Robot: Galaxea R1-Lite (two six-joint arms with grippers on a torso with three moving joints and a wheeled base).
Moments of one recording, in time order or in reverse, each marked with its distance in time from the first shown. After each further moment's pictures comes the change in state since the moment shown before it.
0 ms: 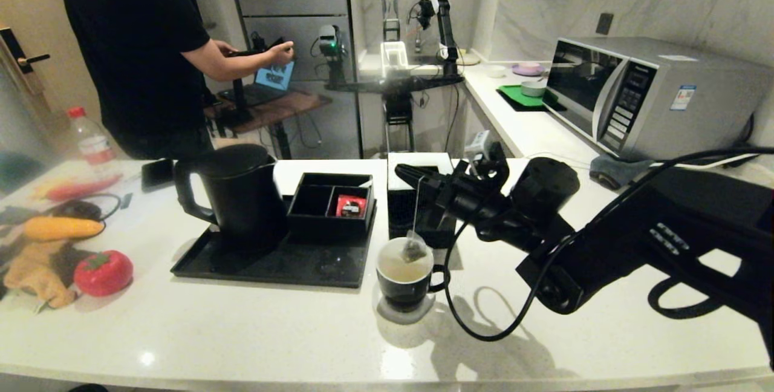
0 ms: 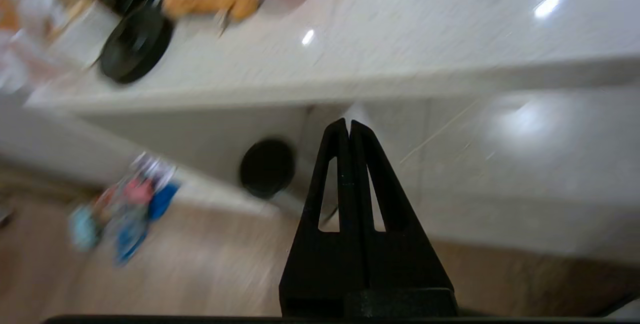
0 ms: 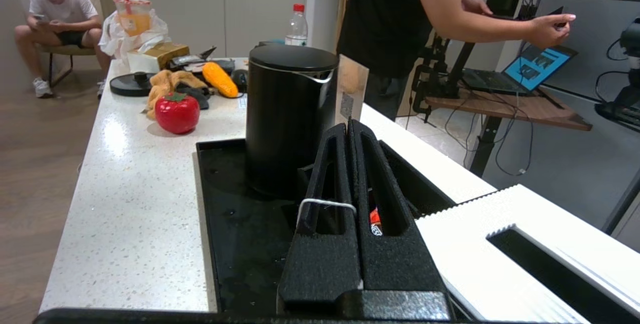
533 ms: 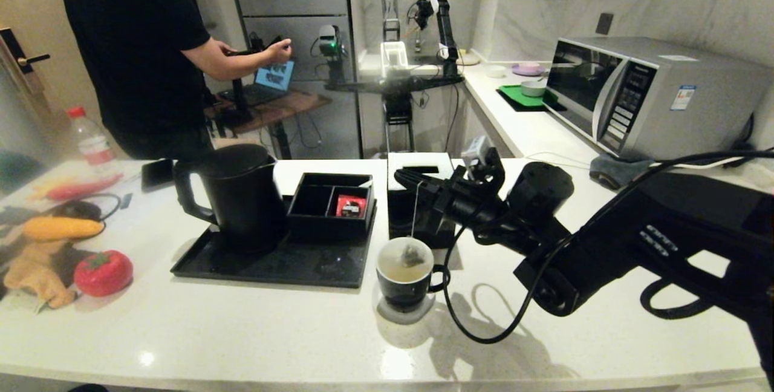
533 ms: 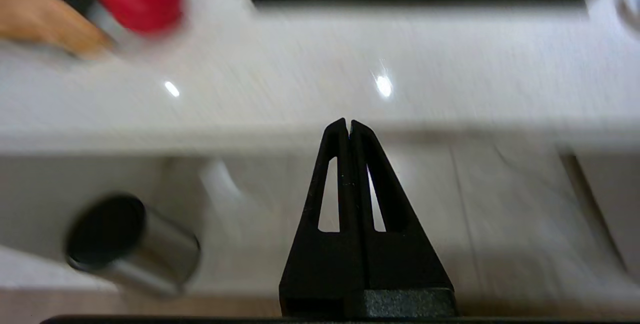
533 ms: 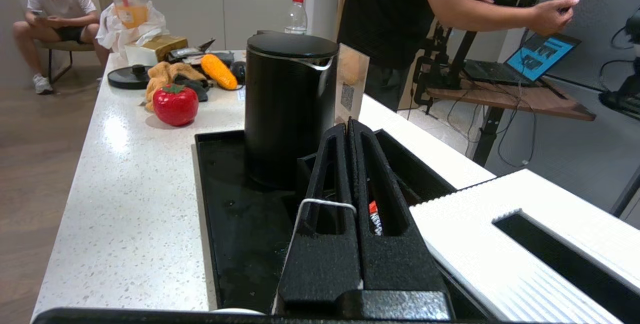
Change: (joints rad) left arm 0.008 -0.040 0.107 -0.153 -0.323 -0.260; right arm 0.000 0.020 -0.001 0.000 -0.001 -0.002
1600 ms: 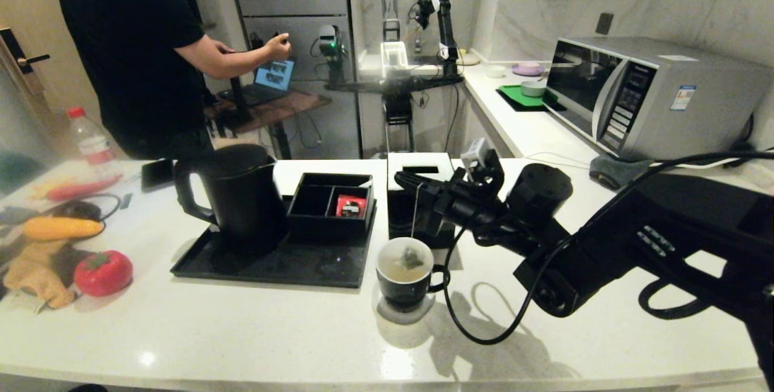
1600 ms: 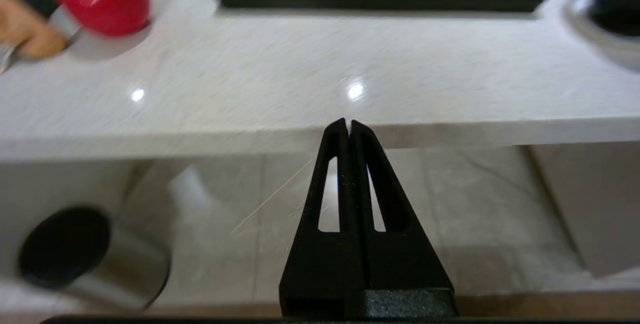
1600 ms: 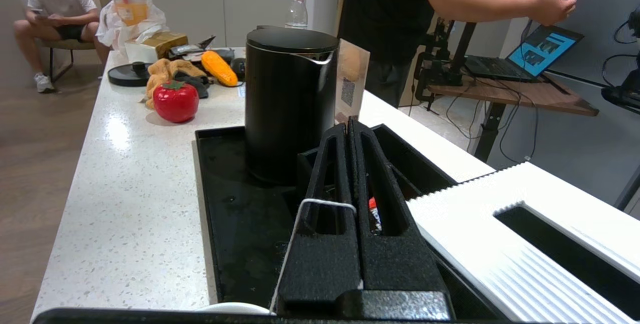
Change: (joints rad) left arm -0.073 -0.042 0.002 0.008 -0.006 -0.057; right arm -0.002 0.005 0.003 0.000 0.003 0.002
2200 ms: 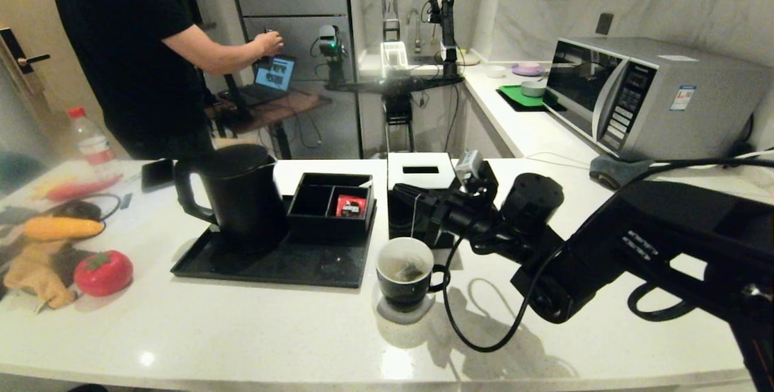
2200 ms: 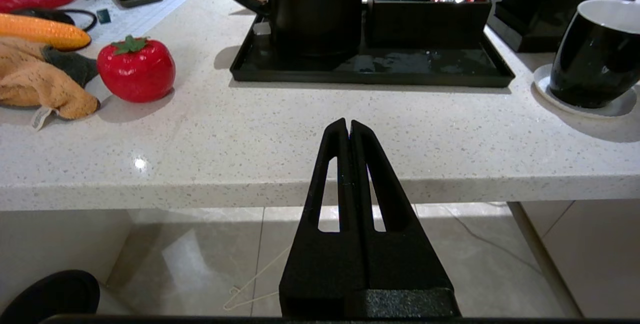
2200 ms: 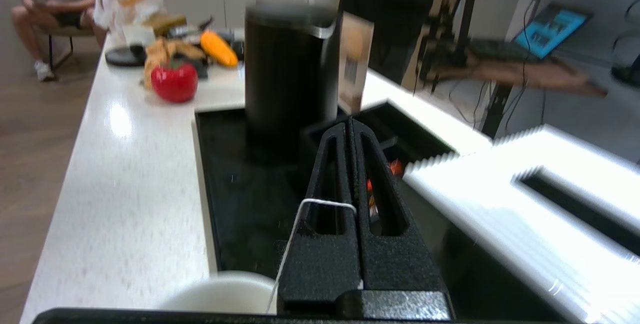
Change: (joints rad) left arm 0.001 -0.218 0.000 0.000 0.006 -0.016; right arm 0.007 0.037 0.014 0.000 0.000 -0.016
